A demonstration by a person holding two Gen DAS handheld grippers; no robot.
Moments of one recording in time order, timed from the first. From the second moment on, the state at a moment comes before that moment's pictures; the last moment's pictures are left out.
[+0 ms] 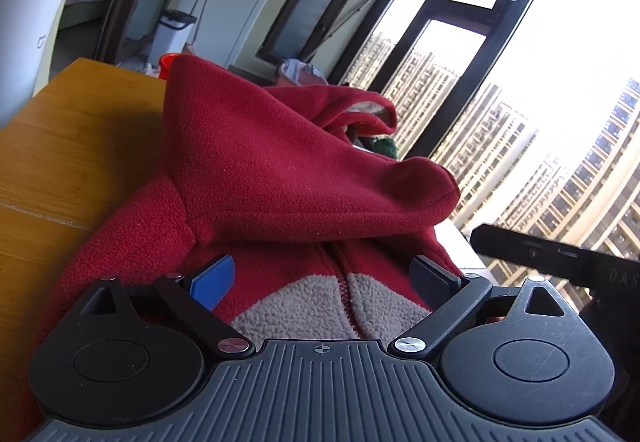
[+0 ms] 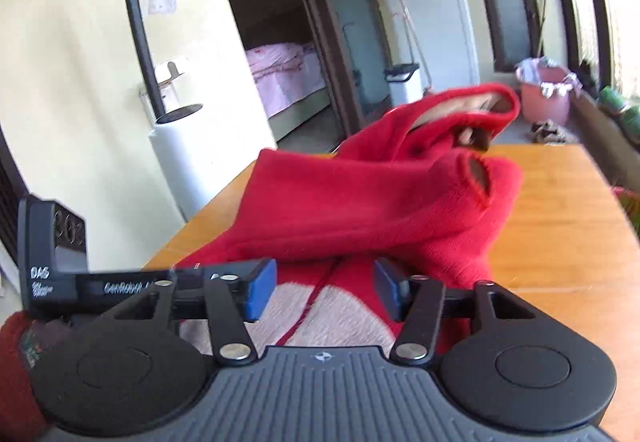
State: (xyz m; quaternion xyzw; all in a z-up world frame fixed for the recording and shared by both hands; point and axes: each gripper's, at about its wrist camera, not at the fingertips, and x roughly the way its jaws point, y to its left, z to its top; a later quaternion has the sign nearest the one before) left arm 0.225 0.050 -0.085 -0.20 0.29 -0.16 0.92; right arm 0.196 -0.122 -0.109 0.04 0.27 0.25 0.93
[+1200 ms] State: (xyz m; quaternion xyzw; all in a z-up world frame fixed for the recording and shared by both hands) left arm 0.284 0.027 -0.071 -0.06 0.28 -0.11 0.95; right arm 0.298 -0.135 -0.140 -0.01 0.29 0.11 0.95
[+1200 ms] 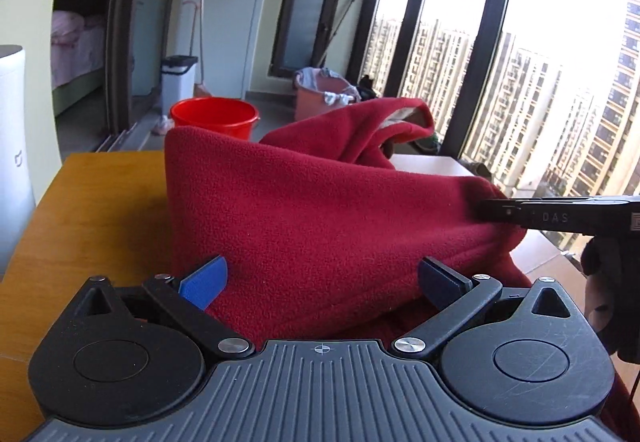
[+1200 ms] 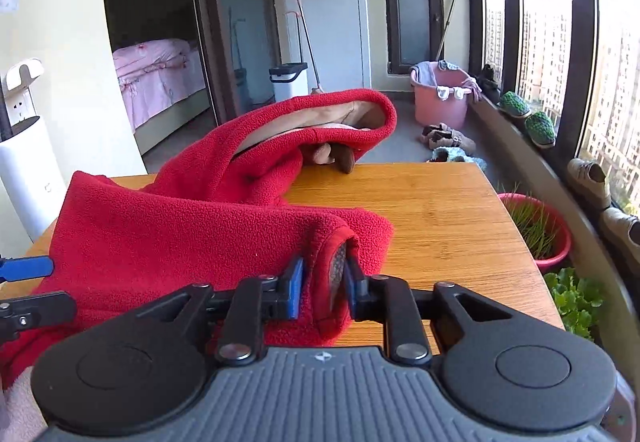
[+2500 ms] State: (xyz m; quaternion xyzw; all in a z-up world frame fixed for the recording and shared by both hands) left arm 0.279 0.089 -0.087 -0.17 0.32 -0.04 0.93; right arm 0.242 -0.011 -0.179 -0.08 0.33 0.22 0.91
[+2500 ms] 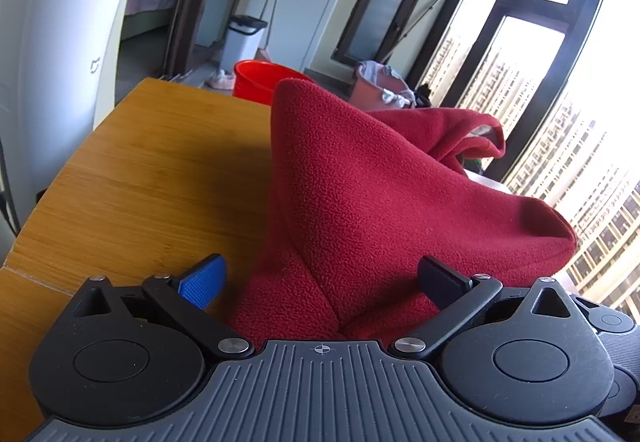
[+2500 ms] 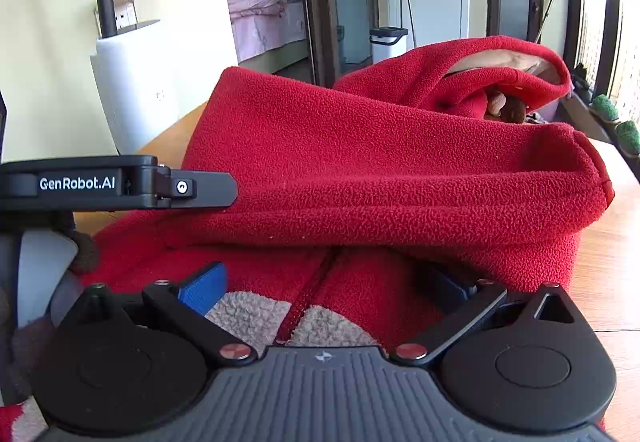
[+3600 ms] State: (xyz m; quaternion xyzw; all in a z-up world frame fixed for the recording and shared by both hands) left arm 0.282 0.095 -0.091 -0.21 0.30 -0.08 0.93; right arm 0.251 -0.014 -0.178 -0.07 0.34 0.23 0.91
